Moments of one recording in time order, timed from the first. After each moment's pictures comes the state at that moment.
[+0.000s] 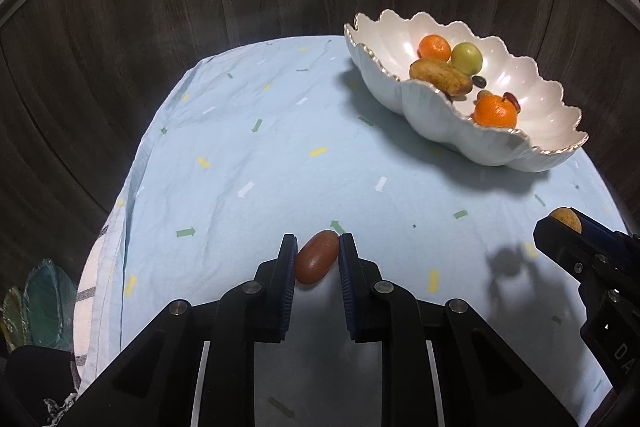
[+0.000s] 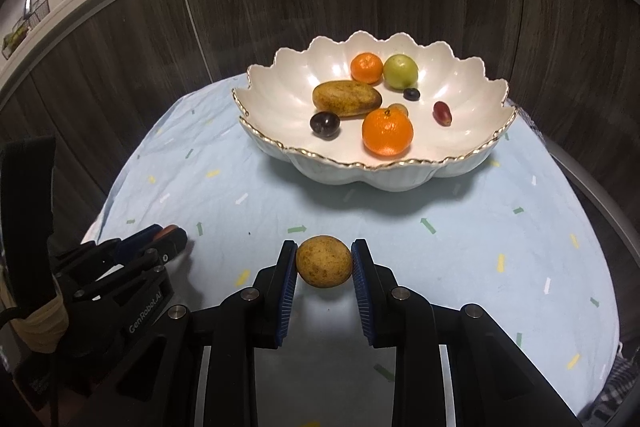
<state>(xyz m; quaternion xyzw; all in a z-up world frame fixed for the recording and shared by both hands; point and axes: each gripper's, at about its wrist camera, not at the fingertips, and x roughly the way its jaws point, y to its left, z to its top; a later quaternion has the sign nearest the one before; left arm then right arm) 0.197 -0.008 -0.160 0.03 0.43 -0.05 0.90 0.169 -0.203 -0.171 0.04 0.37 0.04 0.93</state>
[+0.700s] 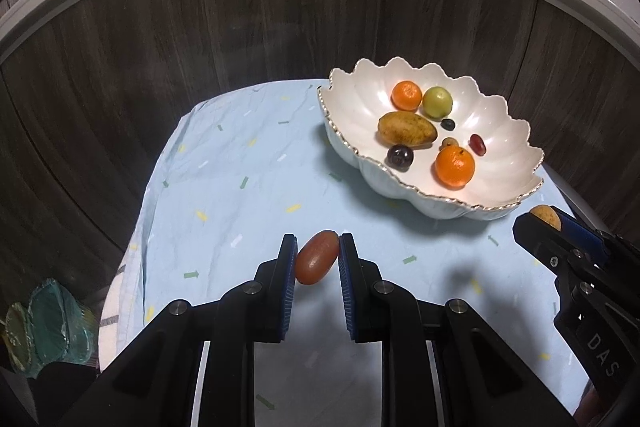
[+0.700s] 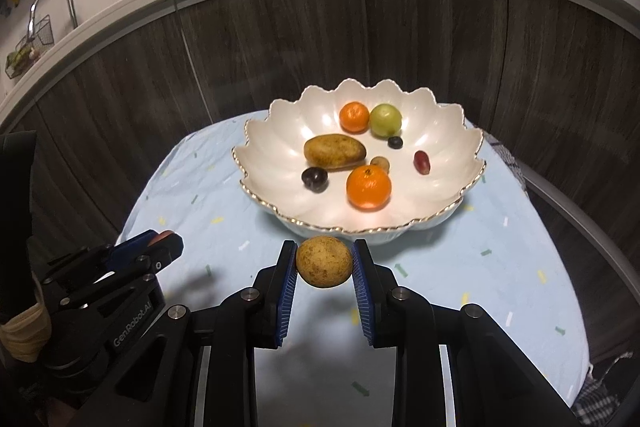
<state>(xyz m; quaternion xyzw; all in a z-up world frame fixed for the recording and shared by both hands) 0.196 -0.026 -0.104 0.03 0.40 -0.07 0.91 0.165 -0.219 -0.126 0.05 0.33 0.03 0.94</state>
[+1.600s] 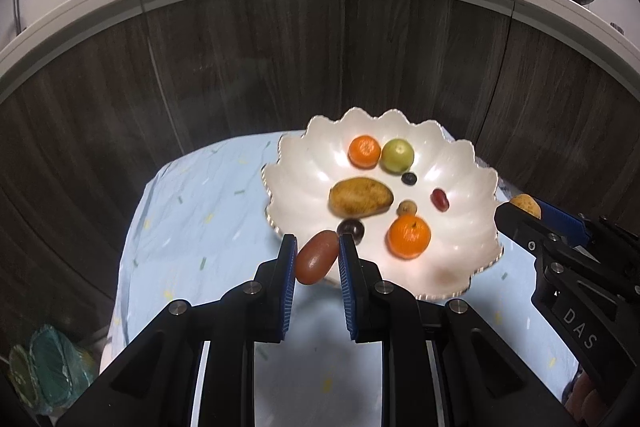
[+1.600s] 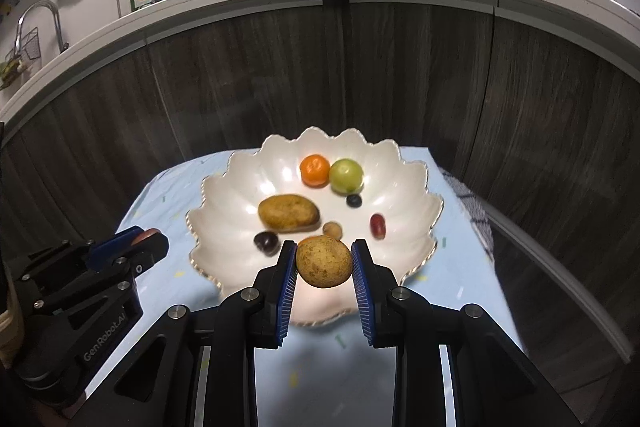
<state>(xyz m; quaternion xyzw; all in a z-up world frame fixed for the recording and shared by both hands) 0.242 -0.077 -0.057 0.05 0.37 -0.10 0.92 0.210 -0.266 -0.085 0.03 0.30 0.01 0.95</state>
